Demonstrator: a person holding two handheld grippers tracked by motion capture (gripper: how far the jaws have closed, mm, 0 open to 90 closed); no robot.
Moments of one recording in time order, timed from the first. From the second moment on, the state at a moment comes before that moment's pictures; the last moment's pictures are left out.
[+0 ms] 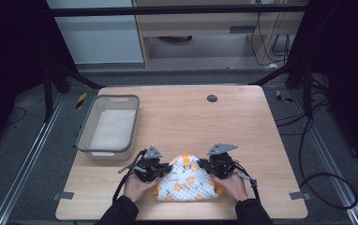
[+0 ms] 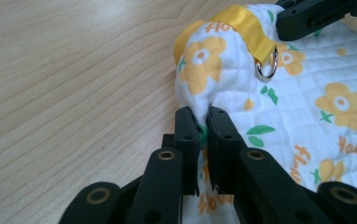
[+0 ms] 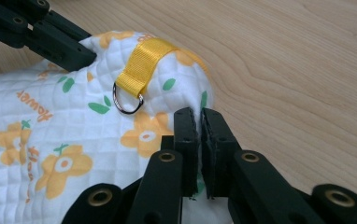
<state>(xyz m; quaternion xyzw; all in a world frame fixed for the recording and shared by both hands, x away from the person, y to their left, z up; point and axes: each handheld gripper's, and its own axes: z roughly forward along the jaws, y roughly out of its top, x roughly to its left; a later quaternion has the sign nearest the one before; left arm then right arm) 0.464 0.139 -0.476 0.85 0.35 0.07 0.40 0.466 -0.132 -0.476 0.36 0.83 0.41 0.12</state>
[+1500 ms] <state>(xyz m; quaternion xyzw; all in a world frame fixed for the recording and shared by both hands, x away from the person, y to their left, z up) 0.498 0.169 -0.408 0.73 0.41 0.22 0.50 0.507 -0.158 -0.413 0.39 0.74 0.47 0.29</state>
